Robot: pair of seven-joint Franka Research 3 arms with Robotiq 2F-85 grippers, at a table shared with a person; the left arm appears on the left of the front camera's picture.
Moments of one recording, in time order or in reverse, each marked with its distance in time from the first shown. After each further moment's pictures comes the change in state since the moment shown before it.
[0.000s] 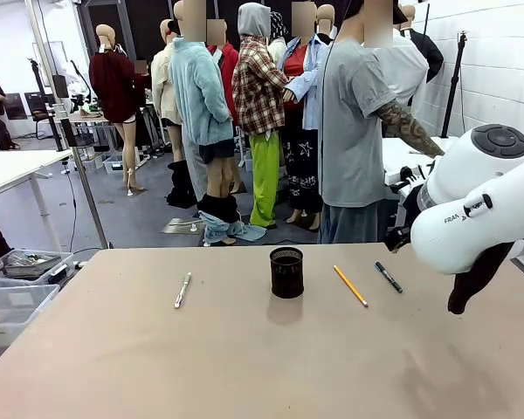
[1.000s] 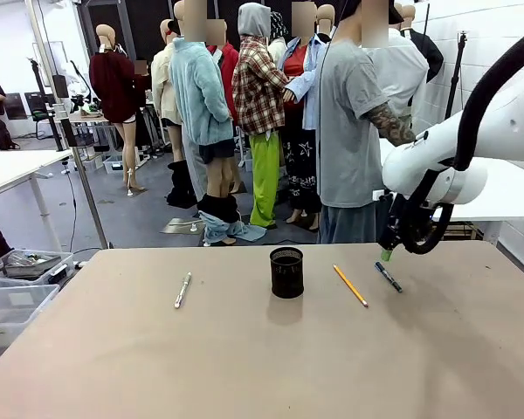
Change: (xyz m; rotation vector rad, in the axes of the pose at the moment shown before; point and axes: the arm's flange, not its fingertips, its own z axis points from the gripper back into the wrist) left arm 0.000 0.000 0.000 0.000 -0.001 0.000; right arm 0.074 -0.078 -0.168 0.365 0.399 0.050
